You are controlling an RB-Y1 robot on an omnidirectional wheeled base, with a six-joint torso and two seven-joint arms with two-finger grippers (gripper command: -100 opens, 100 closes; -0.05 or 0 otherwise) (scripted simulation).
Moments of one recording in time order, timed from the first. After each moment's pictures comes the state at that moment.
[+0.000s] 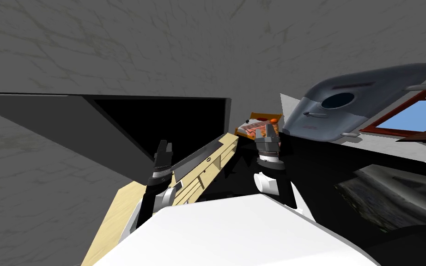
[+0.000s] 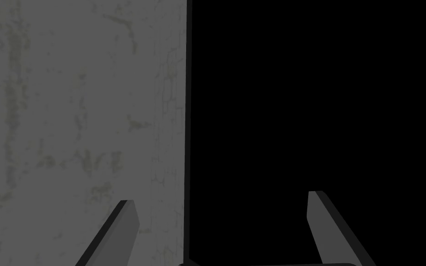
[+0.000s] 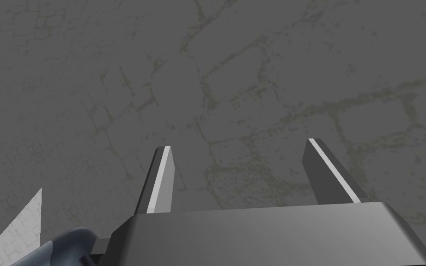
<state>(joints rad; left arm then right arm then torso) 0.47 0.09 0.01 -2.24 -0.04 -0.54 -0.22 0.46 0.02 -0.07 -2.39 0.07 -0.47 0.01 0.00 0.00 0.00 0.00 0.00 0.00</state>
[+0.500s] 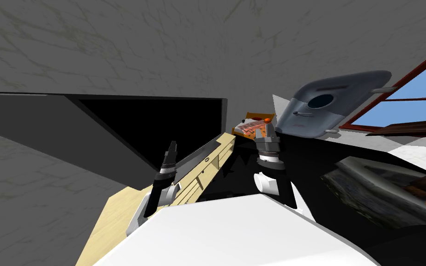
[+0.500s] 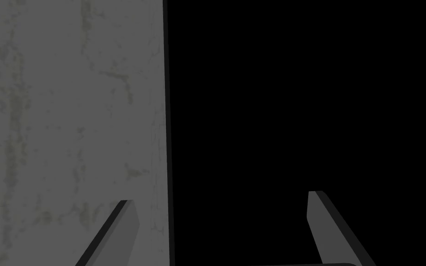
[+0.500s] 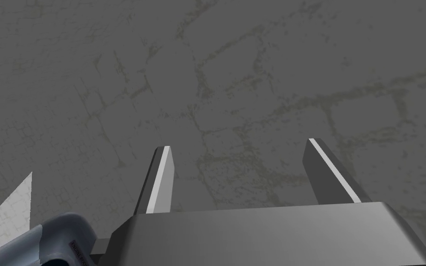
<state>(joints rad) 0.41 0.15 0.00 -2.13 -0.08 -0.51 -0.30 0.46 0.02 -0.07 -2.39 0.07 -0.47 0.01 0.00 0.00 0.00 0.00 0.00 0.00</state>
